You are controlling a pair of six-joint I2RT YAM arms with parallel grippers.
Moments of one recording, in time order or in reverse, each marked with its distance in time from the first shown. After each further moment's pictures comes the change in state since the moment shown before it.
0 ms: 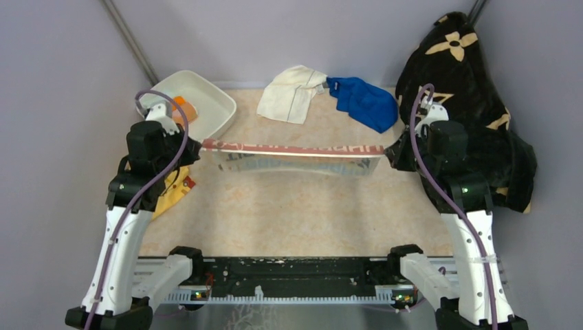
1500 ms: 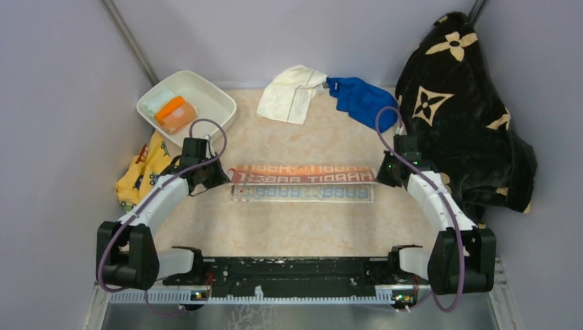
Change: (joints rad) left arm 0.022 0.357 -0.425 0.304 0.151 -0.097; right arm -0.093 0.342 -0.452 0.335 0.042 0.091
